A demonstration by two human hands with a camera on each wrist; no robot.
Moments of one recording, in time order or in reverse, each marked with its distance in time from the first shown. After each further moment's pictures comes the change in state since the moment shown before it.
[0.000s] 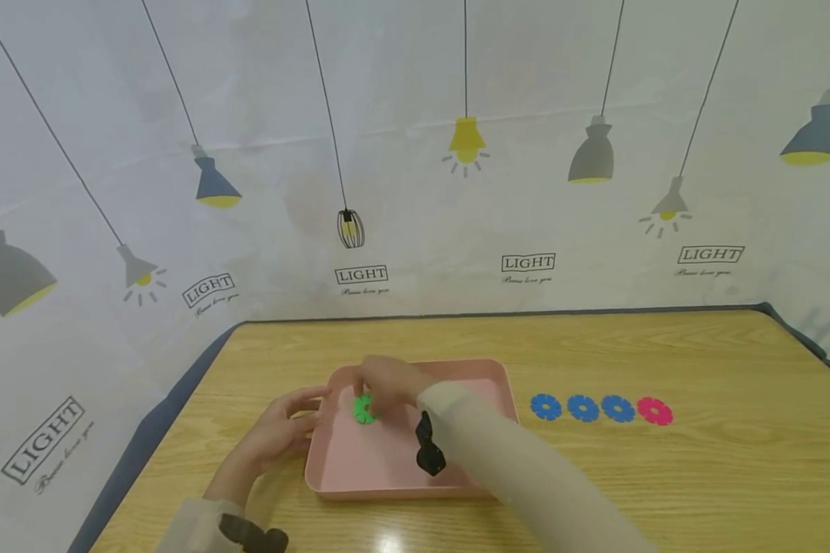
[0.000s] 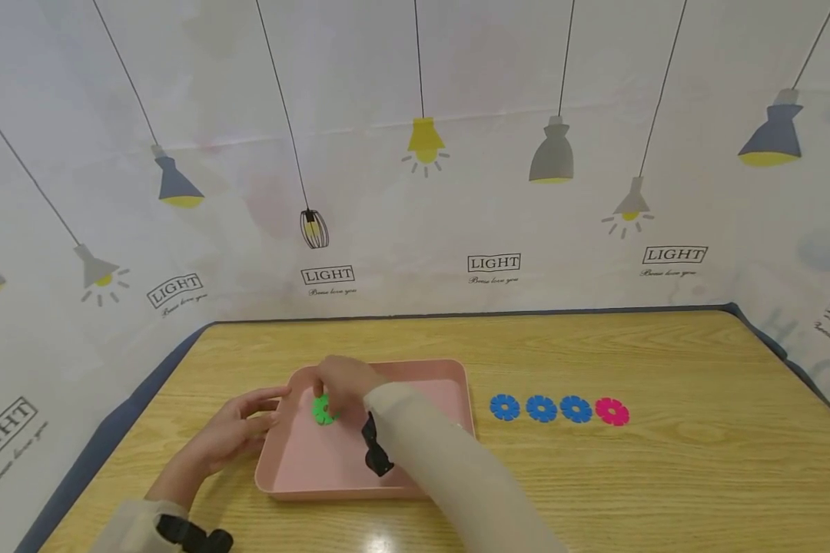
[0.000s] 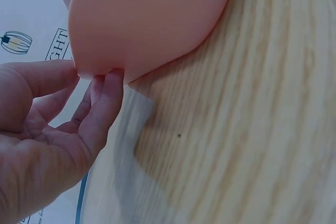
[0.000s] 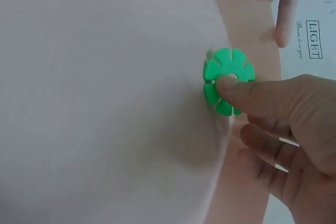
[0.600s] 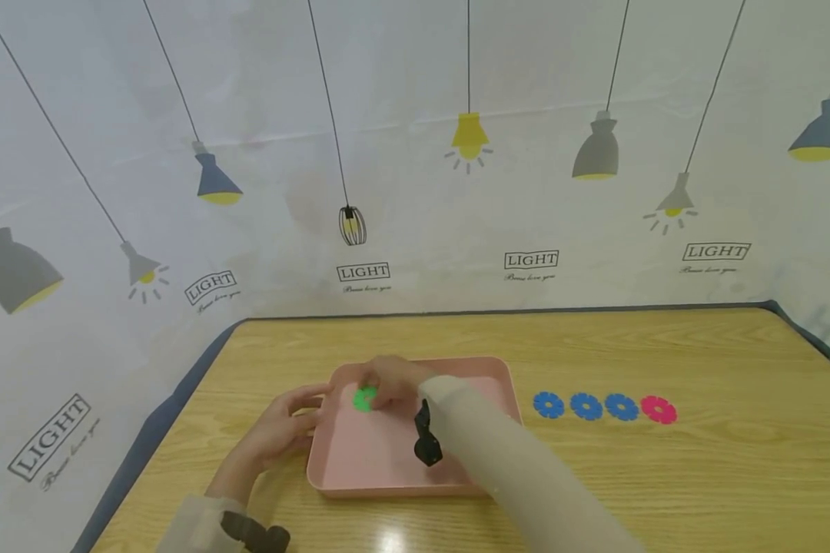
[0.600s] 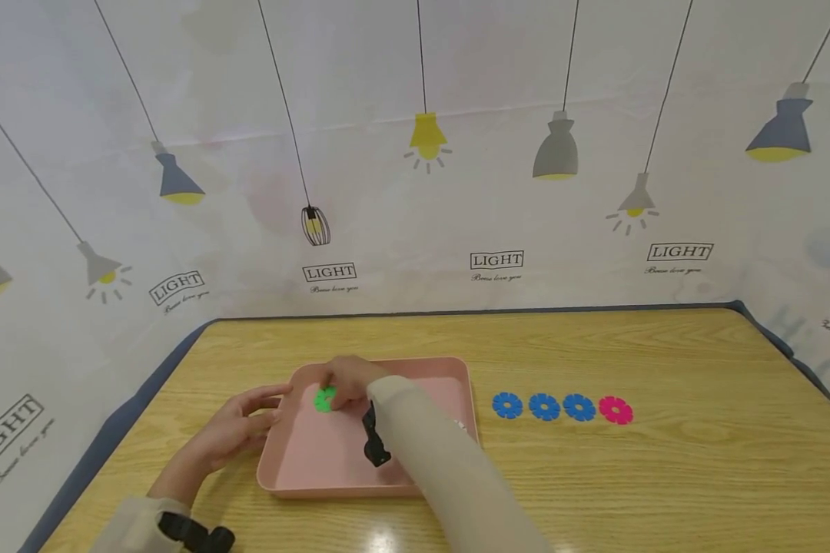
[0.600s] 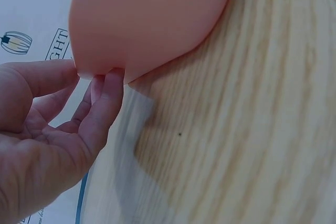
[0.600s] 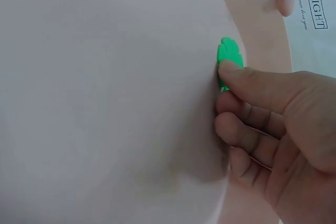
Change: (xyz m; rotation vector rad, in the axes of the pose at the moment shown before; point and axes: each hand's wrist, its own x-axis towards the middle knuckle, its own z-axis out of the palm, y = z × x) left_hand 0.001 0.002 -0.001 -0.005 -0.002 -0.010; right_hand 0.005 0.012 0.001 0.228 -0.061 0.098
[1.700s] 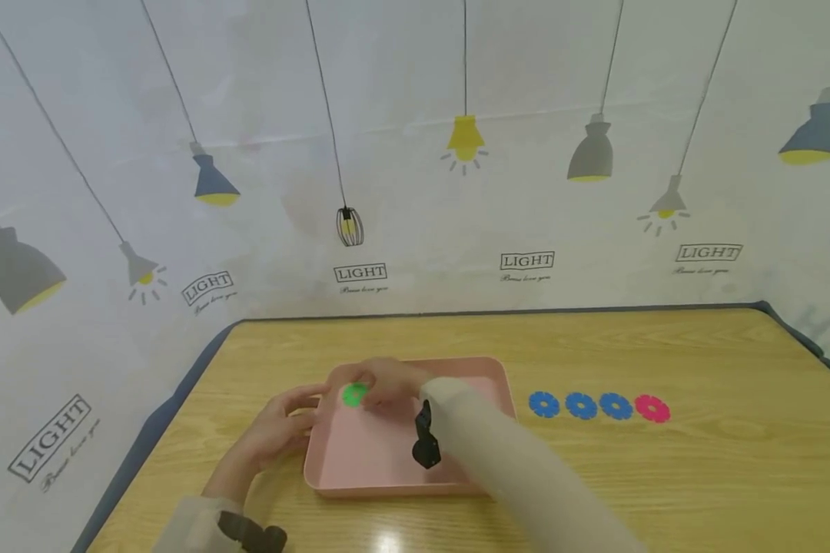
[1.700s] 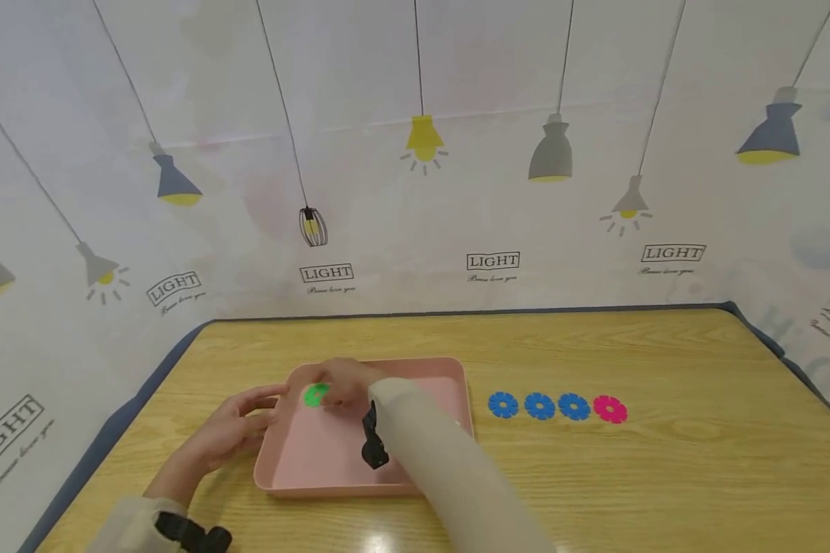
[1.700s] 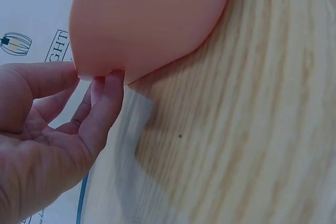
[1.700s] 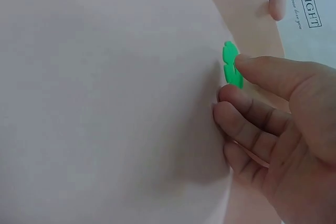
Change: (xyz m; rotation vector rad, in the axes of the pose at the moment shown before) left_hand -0.001 0.000 0.001 -0.002 0.007 0.014; right_hand -0.007 -0.001 0.000 0.131 -0.008 -0.088
